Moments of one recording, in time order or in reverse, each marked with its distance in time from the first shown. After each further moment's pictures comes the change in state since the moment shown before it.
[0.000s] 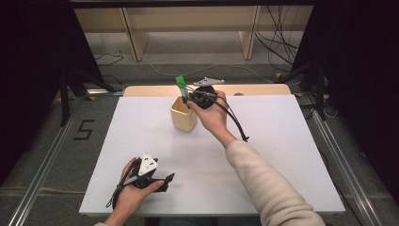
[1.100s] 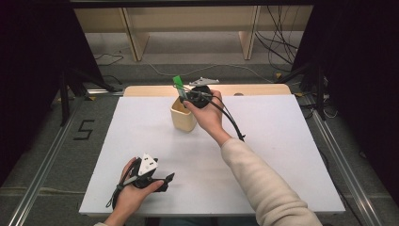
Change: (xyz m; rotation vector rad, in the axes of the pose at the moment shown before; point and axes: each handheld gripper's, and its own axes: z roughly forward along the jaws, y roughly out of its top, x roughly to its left) left arm 0.001 0.000 -0.001 -0.001 -0.001 0.007; right arm 0.003 -0.001 0.016 0.009 -0.018 -0.013
